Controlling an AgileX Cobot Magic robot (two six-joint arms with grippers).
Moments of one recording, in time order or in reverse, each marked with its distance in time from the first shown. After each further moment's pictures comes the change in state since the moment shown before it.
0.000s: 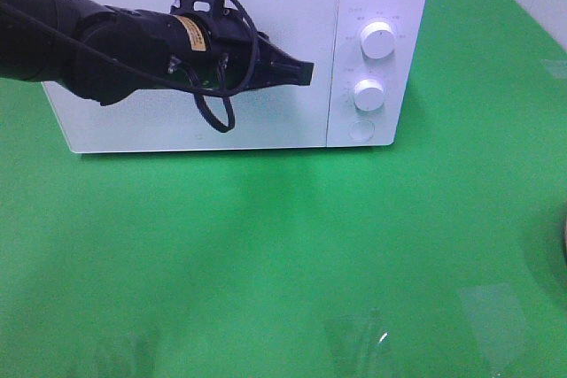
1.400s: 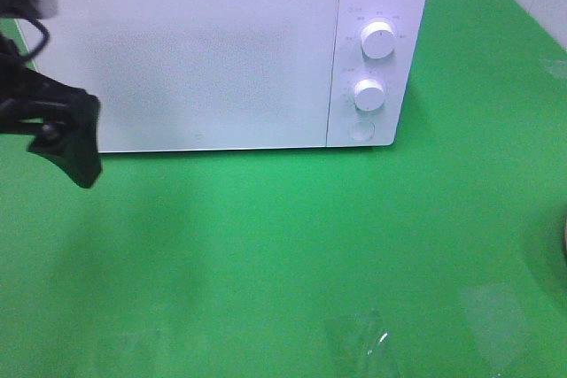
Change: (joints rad) left arm 0.264 -0.379 -0.001 -0.100 1.267 0.041; right arm 0.000 0.000 0.000 0.000 0.000 0.000
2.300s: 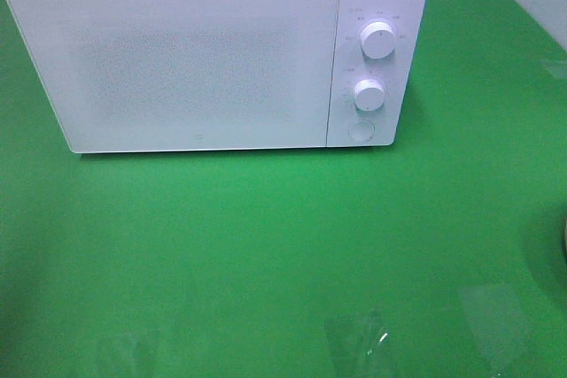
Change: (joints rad) left arm 0.436 -0.713 0.321 0.011 0.093 0.111; right arm 0.000 0.000 0.000 0.000 0.000 0.000
